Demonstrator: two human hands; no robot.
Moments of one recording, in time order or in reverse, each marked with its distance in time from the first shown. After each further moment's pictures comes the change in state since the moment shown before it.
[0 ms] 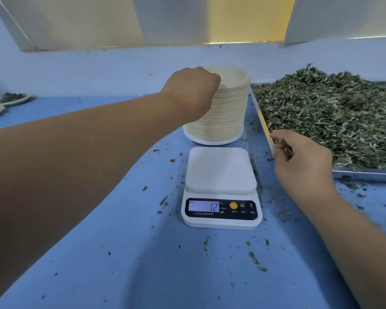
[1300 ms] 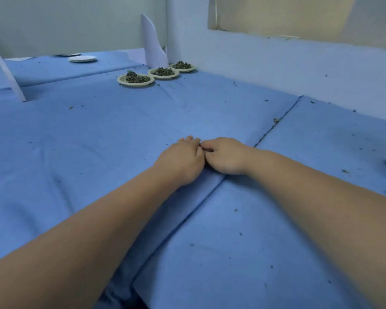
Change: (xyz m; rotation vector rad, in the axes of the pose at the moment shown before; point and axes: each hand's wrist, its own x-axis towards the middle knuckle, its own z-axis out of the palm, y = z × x) left_hand -0.345 -0.232 0.066 -0.419 -0.259 -0.884; right_hand -0.053 -0.383 0.284 -0.040 -1.121 -0.731
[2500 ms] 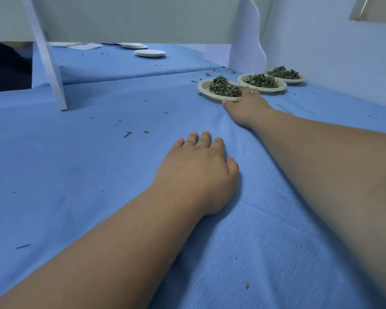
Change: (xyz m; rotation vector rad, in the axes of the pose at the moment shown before) left_hand 0.157 -0.265 -0.067 0.239 0.053 -0.199; right_hand 0.498 -0.081 0.021 0.050 0.286 0.199
